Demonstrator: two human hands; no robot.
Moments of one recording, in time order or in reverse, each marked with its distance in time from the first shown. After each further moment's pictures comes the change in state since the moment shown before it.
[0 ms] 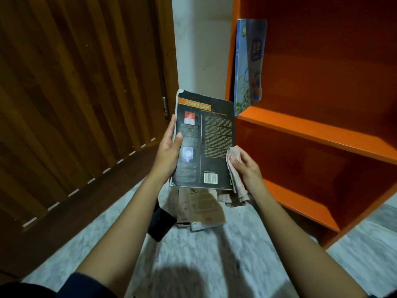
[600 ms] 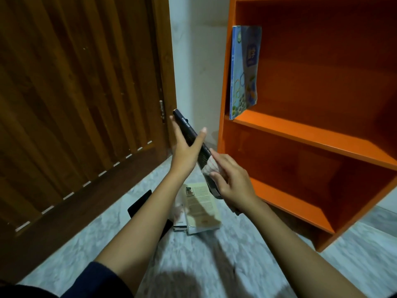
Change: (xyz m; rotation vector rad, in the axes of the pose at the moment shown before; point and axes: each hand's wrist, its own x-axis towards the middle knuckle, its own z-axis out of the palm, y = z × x) left_hand 0.007 0.001 0.046 0.200 0.086 0.003; right_hand -0.022 -0.002 0.012 -1.019 -0.204 -0.656
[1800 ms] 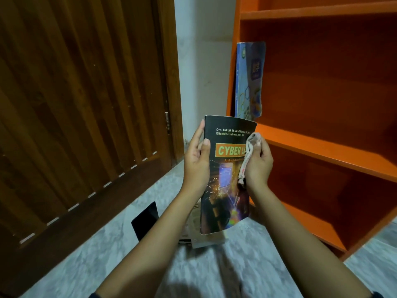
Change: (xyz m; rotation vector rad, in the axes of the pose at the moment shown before) left_hand -0.021 0.032 0.009 -0.404 -0.051 0.175; right_hand 0.067 0.015 -0.014 0.571 0.698 0.579
